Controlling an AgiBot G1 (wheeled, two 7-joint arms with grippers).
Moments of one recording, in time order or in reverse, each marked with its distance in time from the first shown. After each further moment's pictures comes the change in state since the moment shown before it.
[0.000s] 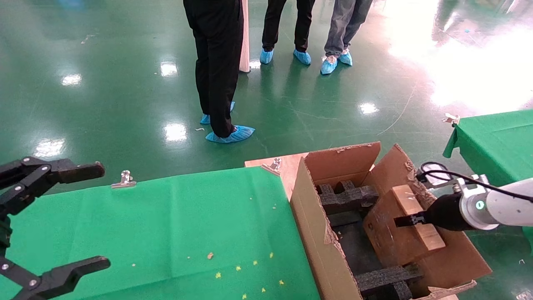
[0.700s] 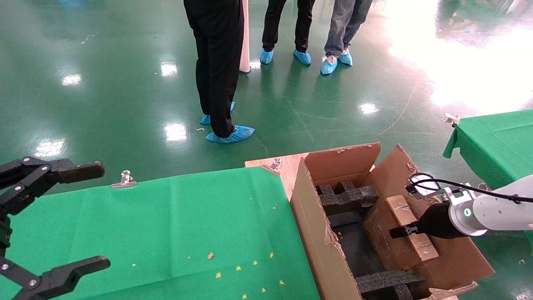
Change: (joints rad) left arm 0.000 0.000 0.001 0.000 -0.001 0.000 0.000; right arm -0.136 -0.074 0.056 -0.140 0.143 -0.040 -0.189
